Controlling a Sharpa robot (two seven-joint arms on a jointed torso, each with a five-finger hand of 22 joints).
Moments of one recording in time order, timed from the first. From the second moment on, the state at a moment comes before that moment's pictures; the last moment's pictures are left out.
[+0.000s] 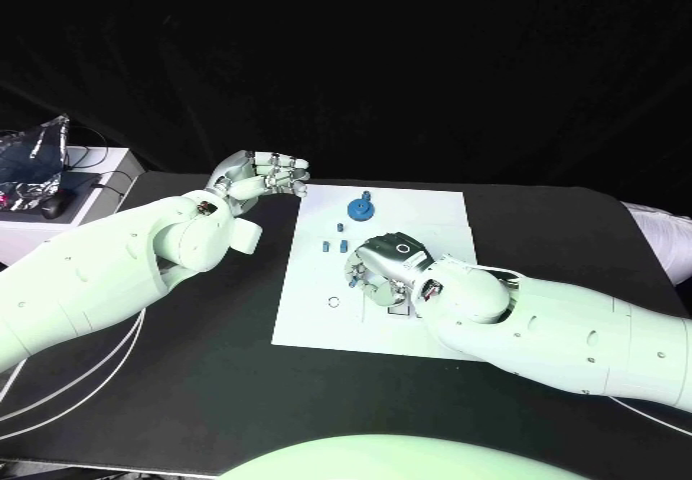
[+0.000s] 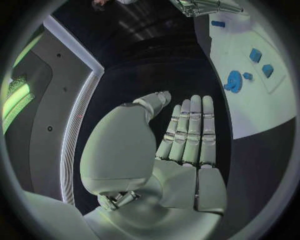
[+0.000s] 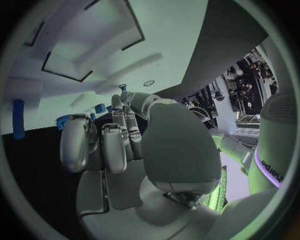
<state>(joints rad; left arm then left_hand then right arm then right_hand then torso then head) 0.99 -0.85 0.28 1.36 -0.32 -0.16 0.27 1.37 -0.22 0.52 0.06 0.24 0.88 0.23 0.22 0.27 1.07 0.16 0.21 0.07 0.95 0.10 0.63 0.23 0.18 0.79 0.20 0.55 0.62 1.11 -0.56 -0.14 1.51 -1.79 -0.41 -0.18 1.41 -0.20 0.69 0.05 0.17 1.10 0.12 0.19 0.53 1.24 0.08 0.08 0.13 1.46 -0.02 1.42 1.28 0.06 1.47 0.08 1.24 1.31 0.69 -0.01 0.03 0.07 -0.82</state>
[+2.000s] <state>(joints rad) 0.99 -0.86 0.28 1.36 -0.32 -0.14 0.25 1.37 -0.22 0.52 0.07 0.24 0.88 0.22 0.22 0.27 1.06 0.16 0.21 0.07 0.95 0.10 0.61 0.24 0.18 0.79 0.21 0.53 0.60 1.09 -0.57 -0.15 1.50 -1.86 -0.49 -0.20 1.35 -0.25 0.51 0.04 0.19 0.96 0.12 0.09 0.46 1.01 0.11 0.08 0.06 1.46 0.01 1.32 1.10 0.11 1.40 0.11 0.88 1.26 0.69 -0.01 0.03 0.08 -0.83</state>
